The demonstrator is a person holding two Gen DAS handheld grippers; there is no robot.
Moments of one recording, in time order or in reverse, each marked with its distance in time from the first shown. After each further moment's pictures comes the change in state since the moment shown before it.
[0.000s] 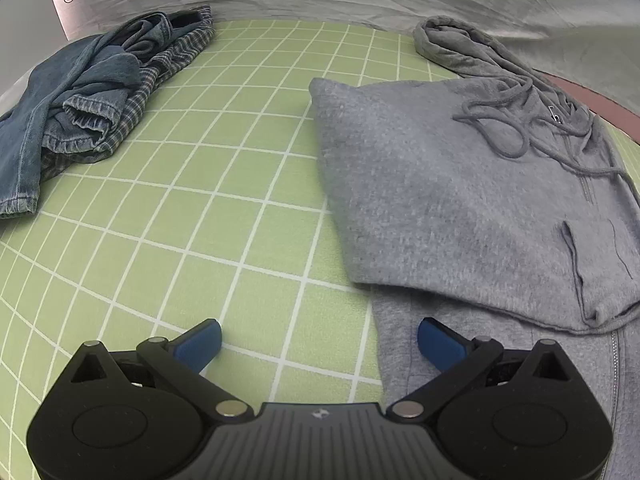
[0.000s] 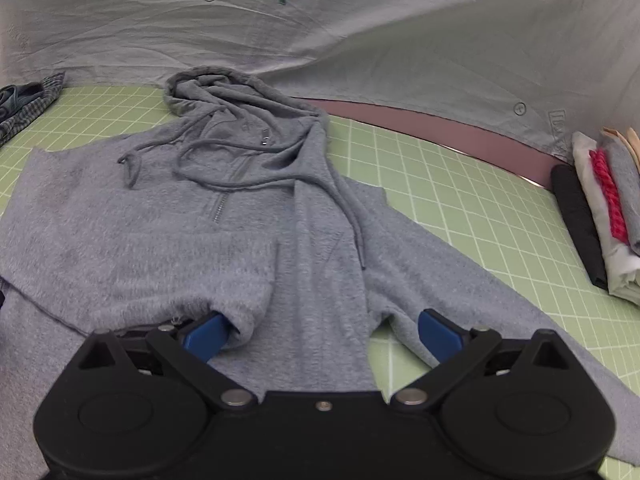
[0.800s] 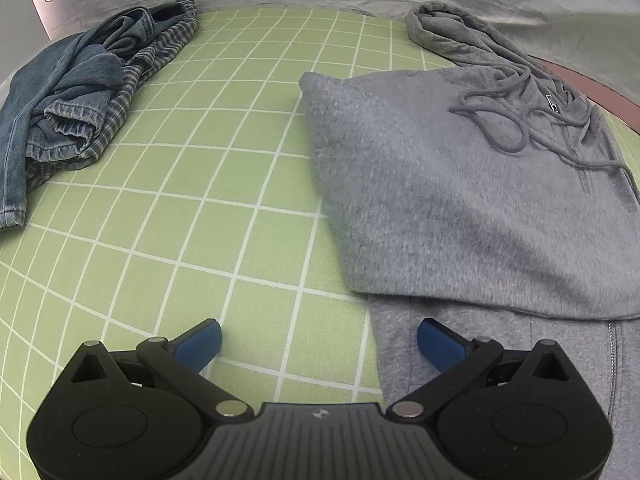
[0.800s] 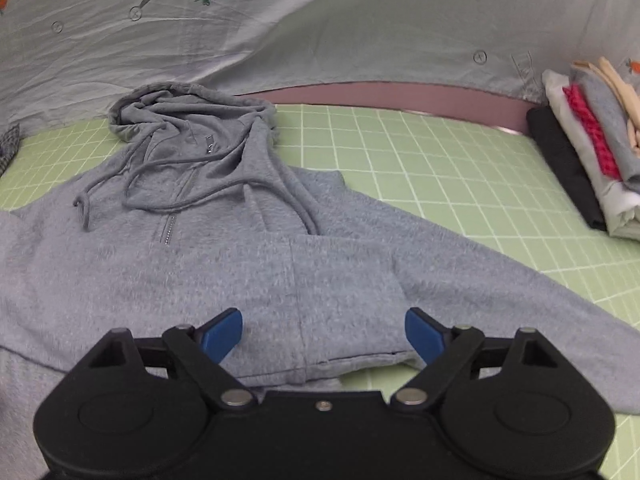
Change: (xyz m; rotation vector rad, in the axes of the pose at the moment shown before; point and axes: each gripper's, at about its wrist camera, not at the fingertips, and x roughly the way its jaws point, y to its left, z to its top) left arm 0.008 -0.002 0.014 0.045 0.050 -0.011; right arm 0.021 -0.044 0.004 0.251 0.069 -0.001
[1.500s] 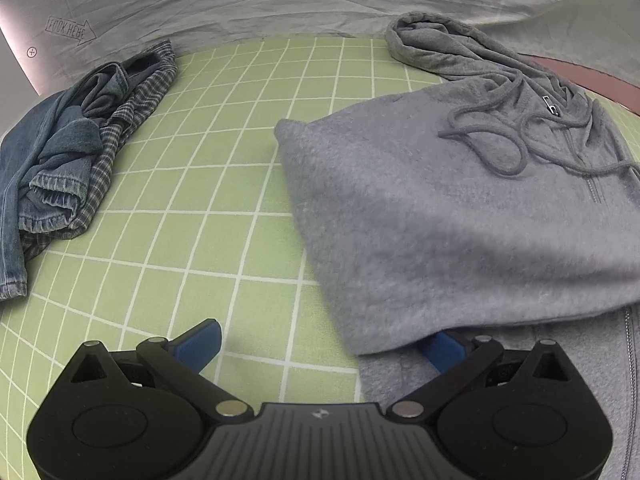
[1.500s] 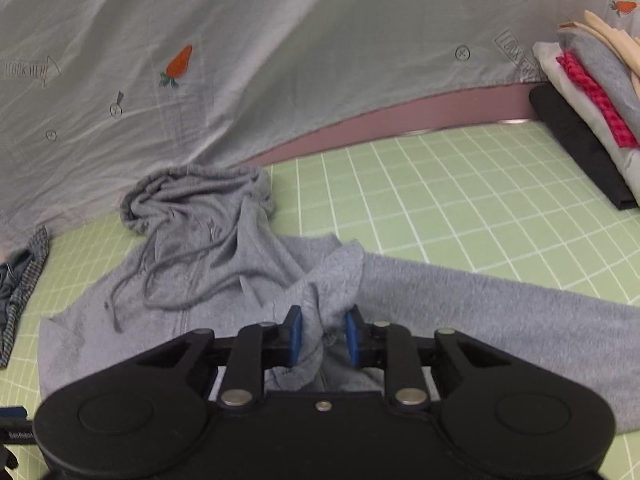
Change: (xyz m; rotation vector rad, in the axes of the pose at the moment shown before) left arm 0.009 -0.018 0.025 0.080 -0.066 0.048; right arm -0.009 -0.055 0.040 0.187 -0.116 0.166
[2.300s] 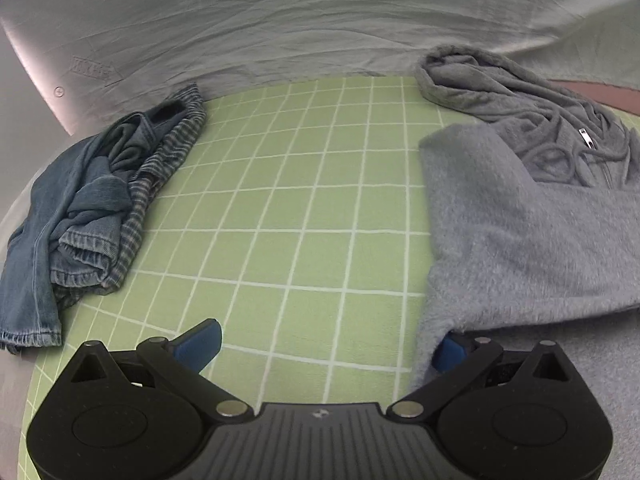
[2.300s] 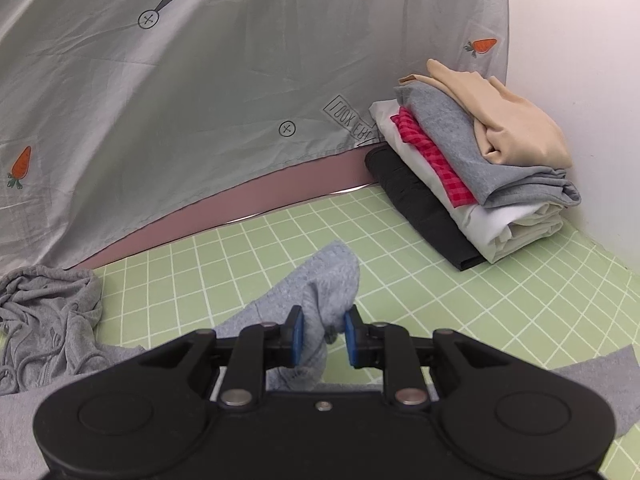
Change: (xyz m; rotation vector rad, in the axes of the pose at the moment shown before) left arm 0.001 -0.003 0.030 0.009 -0.106 0.141; right arm -0.014 -0.094 0.039 0.109 -0.168 -0.383
